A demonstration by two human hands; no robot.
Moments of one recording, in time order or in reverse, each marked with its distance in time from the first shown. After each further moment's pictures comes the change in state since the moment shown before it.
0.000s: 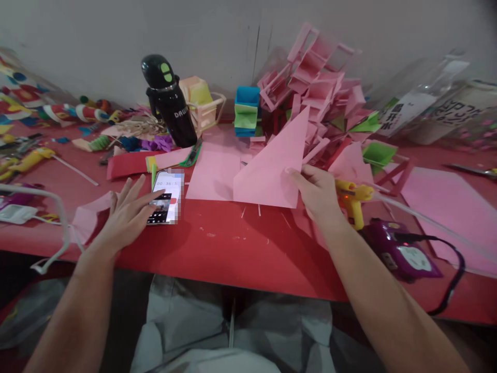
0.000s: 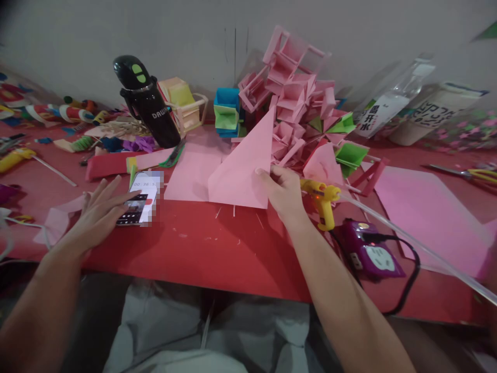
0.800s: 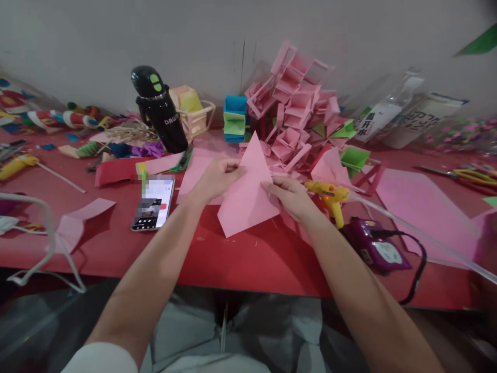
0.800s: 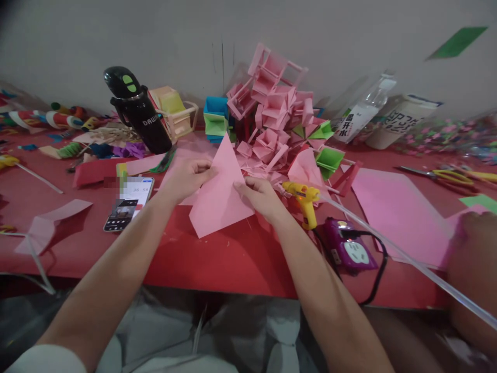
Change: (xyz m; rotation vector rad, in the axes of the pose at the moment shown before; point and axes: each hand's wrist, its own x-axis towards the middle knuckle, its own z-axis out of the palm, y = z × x) left_hand 0.100 0.198 0.018 -1.004 -0.186 0.403; right_hand -0.007 -0.013 0.003 0.061 -0.302 0.294
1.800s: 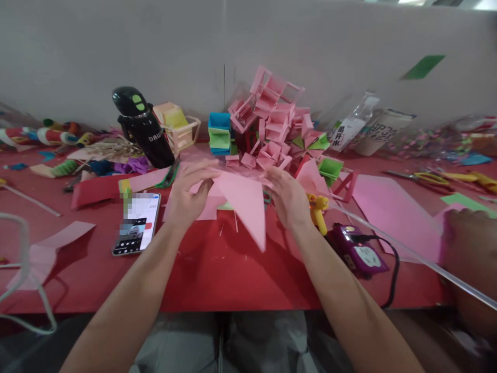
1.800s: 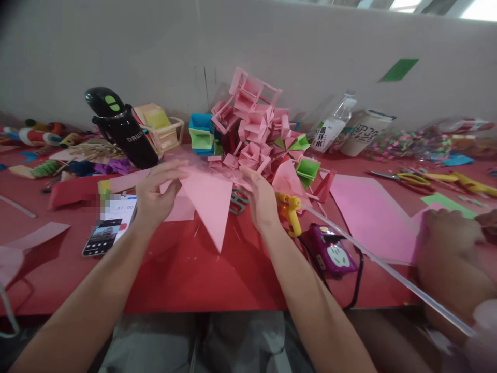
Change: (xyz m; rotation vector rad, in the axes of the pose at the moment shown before) left_hand -0.020 -0.005 -0.010 0.271 0.453 0.425; right_hand 0.005 -0.015 -0.009 0.323 0.350 -0.204
